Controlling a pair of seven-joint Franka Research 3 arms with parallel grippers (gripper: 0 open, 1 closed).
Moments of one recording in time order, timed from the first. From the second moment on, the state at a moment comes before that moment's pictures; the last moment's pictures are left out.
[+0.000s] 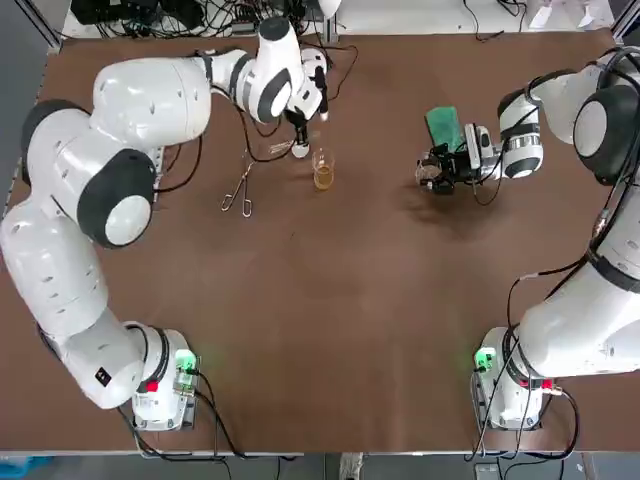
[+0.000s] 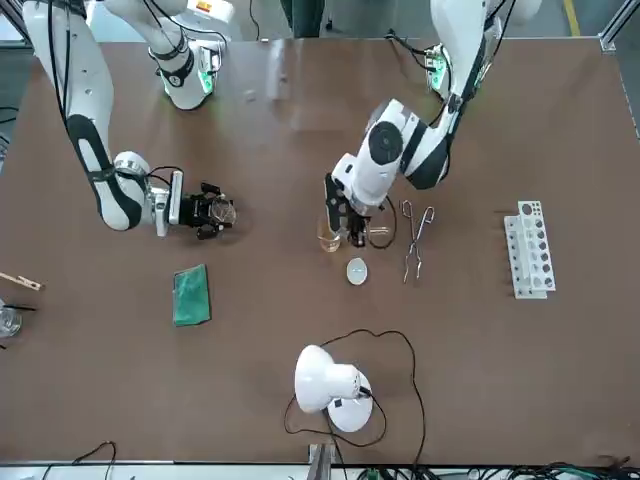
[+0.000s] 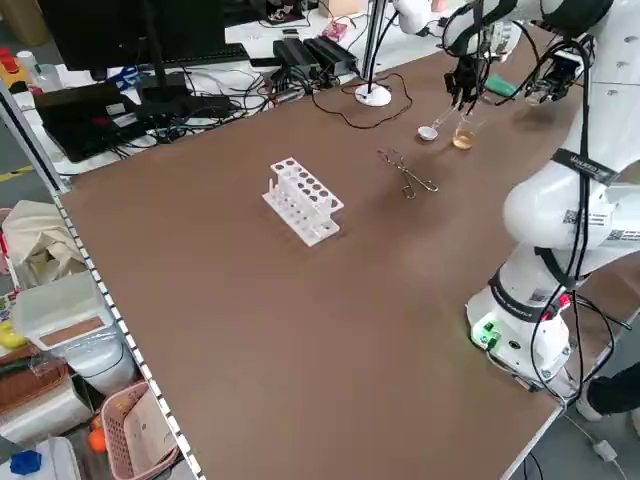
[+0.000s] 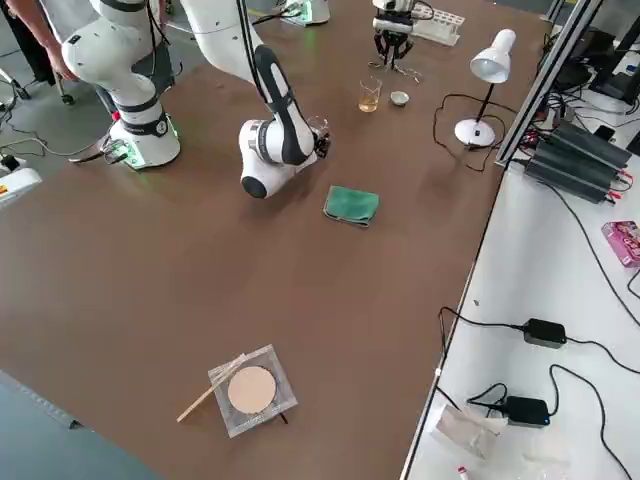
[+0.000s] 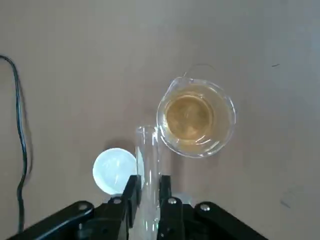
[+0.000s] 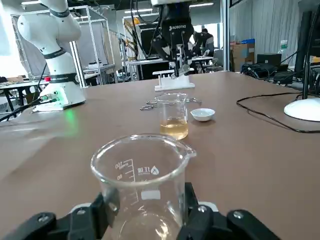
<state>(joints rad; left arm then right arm) -0.71 0.43 -0.01 -1.82 -0.07 2.38 0.80 0.00 0.50 -0.05 -2.34 1.47 1.74 -2.75</state>
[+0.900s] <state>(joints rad) -0.75 0.45 -0.01 -1.81 0.12 2.32 0.62 0.00 0.50 -0.05 -2.34 1.47 1.74 -2.75</state>
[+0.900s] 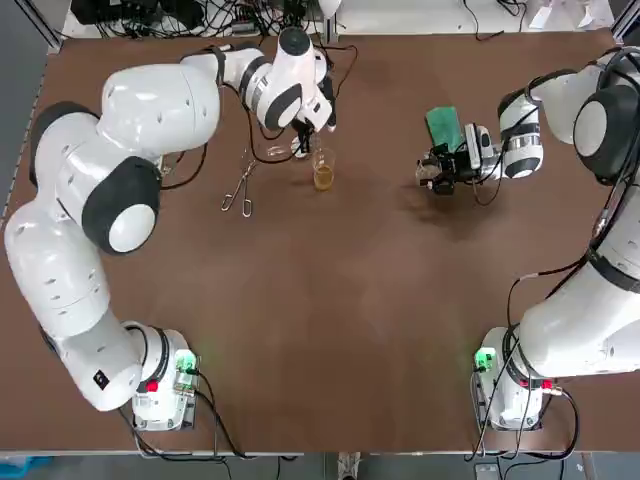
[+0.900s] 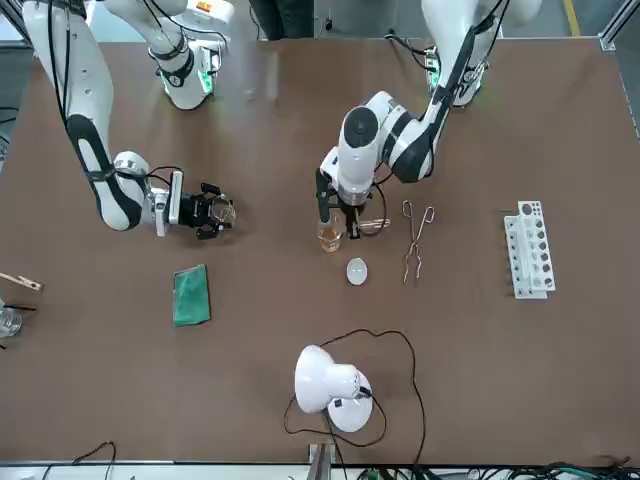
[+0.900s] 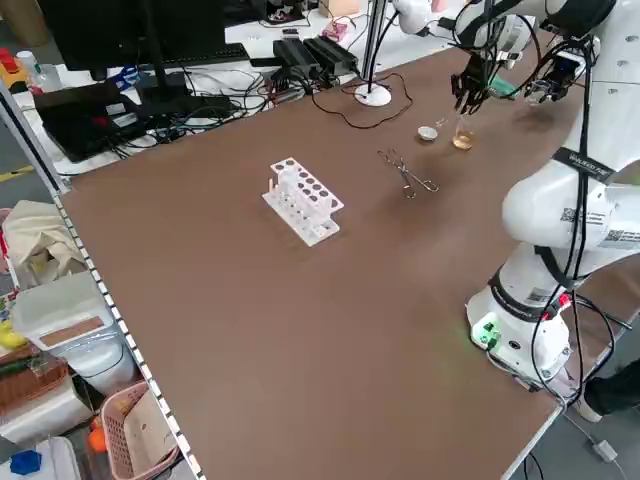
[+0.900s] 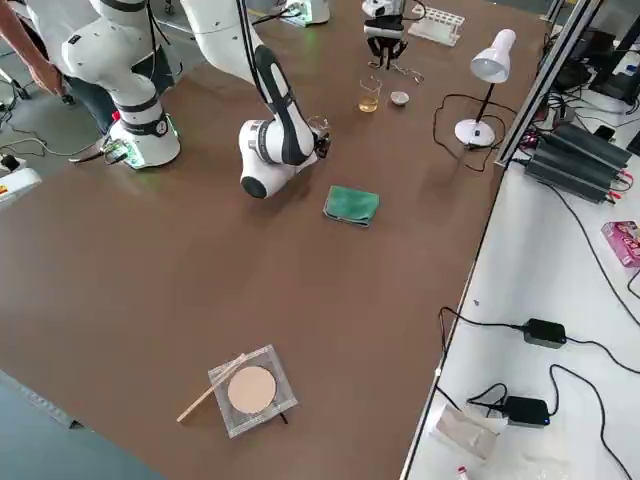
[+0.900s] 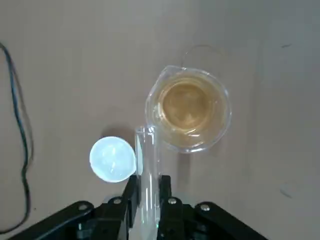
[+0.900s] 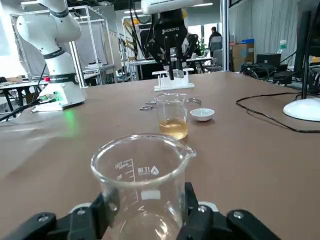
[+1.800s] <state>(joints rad) -0.80 0.49 -0.01 -1.75 0.25 2.22 0.51 0.00 0.50 -0.05 -2.34 1.48 1.74 -2.75</state>
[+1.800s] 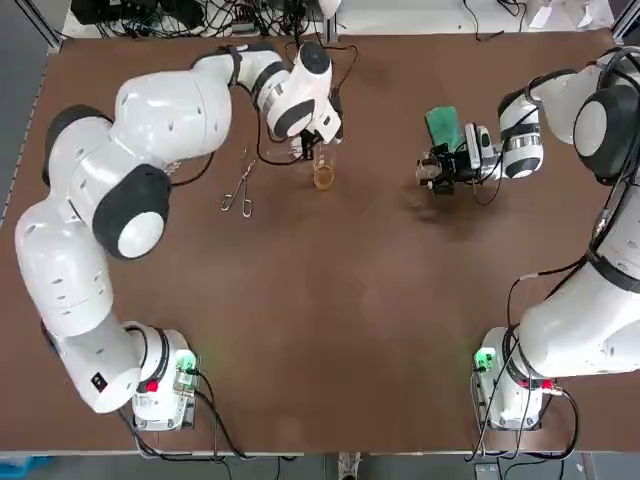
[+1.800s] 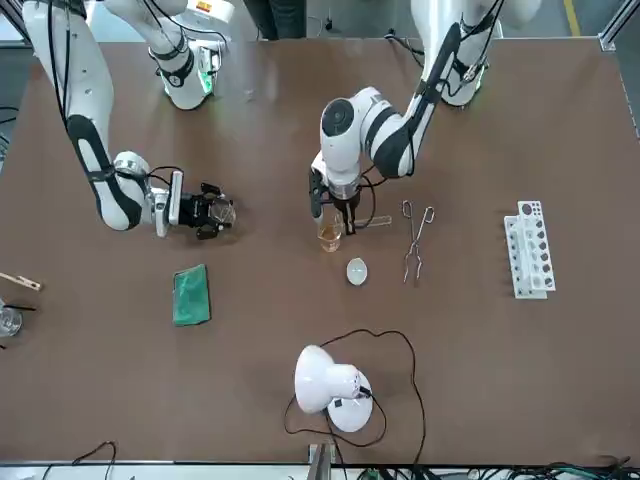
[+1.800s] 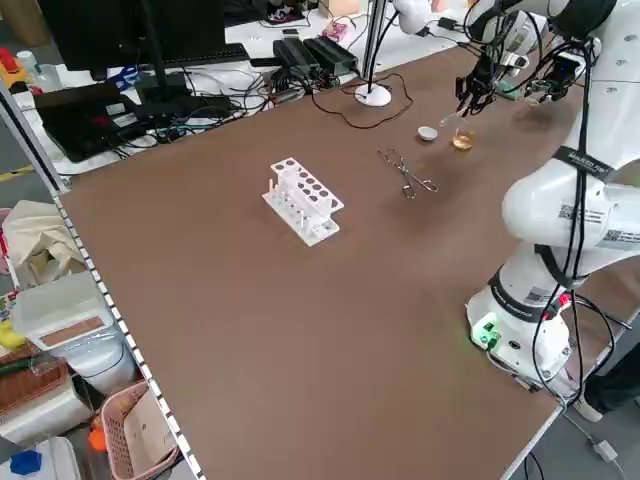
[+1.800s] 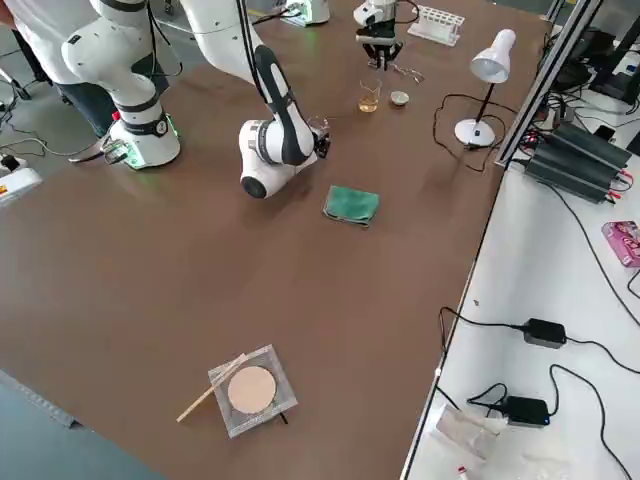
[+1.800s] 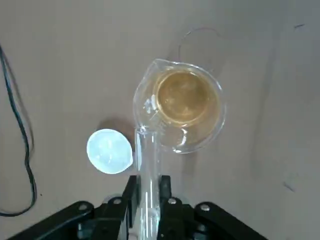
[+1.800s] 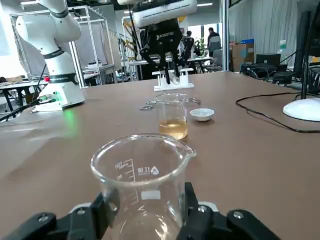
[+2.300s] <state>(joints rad) -0.83 0.53 -0.01 -1.70 0.37 2.18 0.46 0.00 0.50 -0.05 -2.34 1.48 1.74 -2.75</state>
